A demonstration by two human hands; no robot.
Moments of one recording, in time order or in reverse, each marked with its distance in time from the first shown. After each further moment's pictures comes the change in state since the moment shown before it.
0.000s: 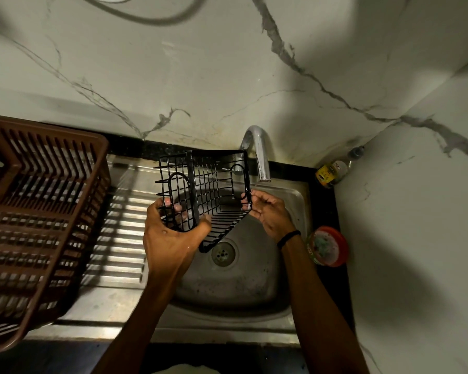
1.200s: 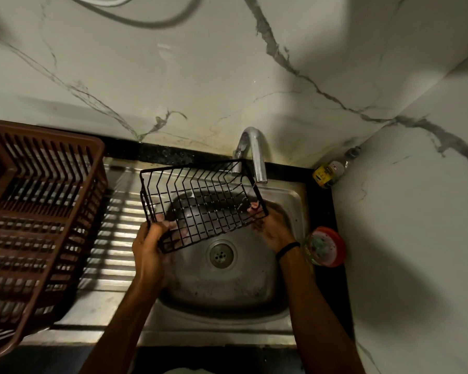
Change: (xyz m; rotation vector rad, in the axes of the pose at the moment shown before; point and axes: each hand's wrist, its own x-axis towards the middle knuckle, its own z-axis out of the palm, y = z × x) left_hand 0.030 -0.069 -0.012 -0.622 -0.085 -0.356; right_hand -0.015 0.017 -0.007 0.088 0.134 0.184
